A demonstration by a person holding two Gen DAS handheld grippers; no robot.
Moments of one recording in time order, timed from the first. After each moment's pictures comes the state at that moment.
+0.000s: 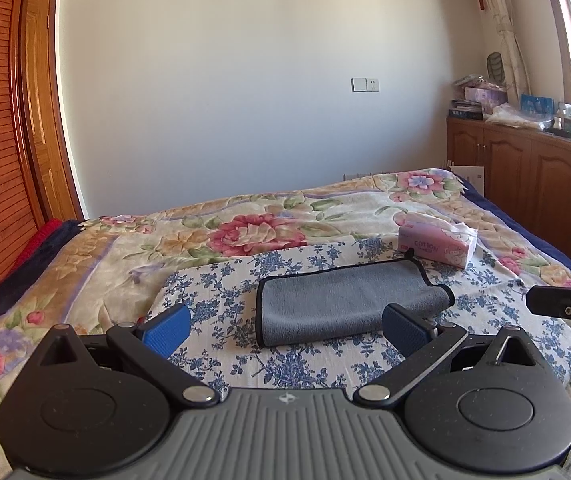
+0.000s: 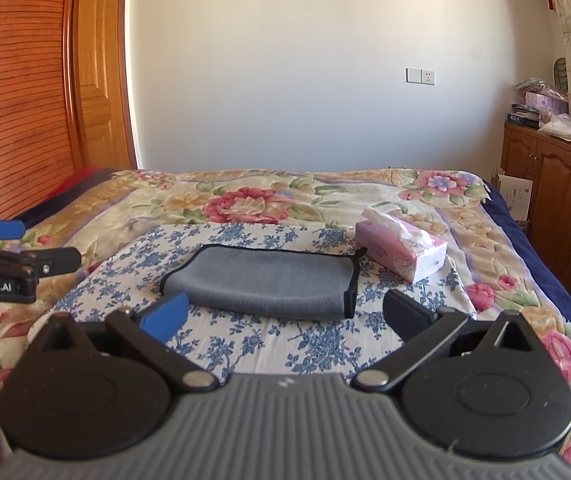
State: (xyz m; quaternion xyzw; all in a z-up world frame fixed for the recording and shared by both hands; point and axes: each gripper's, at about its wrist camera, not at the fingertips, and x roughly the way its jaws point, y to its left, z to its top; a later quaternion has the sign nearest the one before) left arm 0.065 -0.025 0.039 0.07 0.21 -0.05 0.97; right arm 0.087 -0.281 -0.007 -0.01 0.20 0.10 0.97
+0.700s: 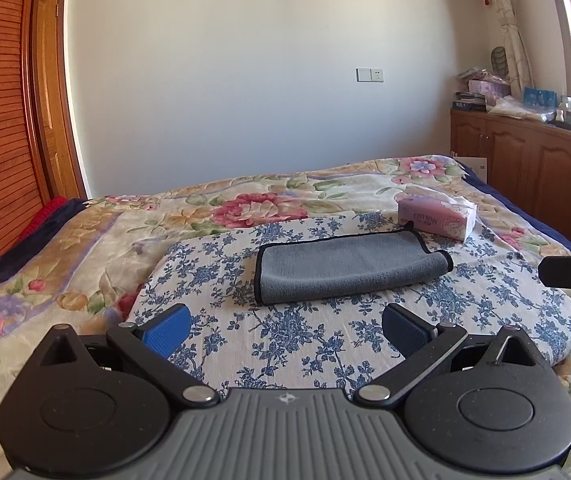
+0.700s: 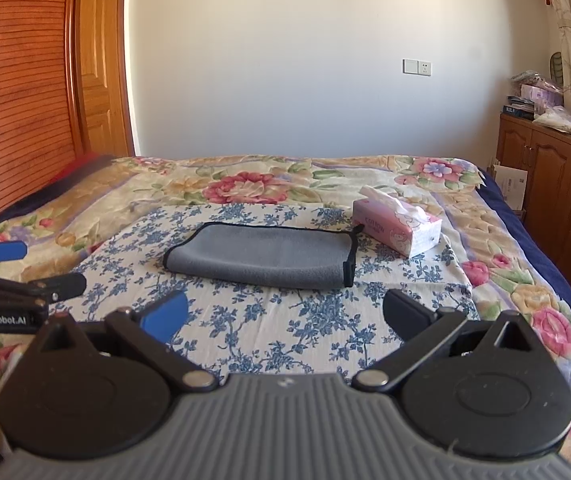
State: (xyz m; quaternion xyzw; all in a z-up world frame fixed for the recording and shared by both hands) left arm 0.036 -0.022 -0.001 0.06 0.22 -0.04 0.97; right arm 0.064 -0.281 -0.023 -0.01 0.21 0.10 0.97
